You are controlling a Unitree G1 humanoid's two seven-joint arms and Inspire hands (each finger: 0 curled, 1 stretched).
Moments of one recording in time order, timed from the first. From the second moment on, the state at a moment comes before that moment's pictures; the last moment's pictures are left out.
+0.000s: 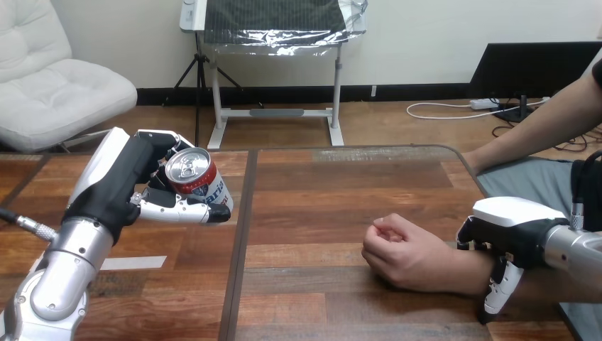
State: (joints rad) left arm -0.12 0.47 0.04 0.00 0.24 -0.01 -0.18; right arm -0.44 -0.79 0.35 0.61 -0.66 -0.31 0.40
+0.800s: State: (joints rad) left arm -0.12 0.46 0.03 0.04 0.25 -0.05 -0.18; right arm -0.43 -0.79 0.35 0.69 -0.66 -0.44 0.24
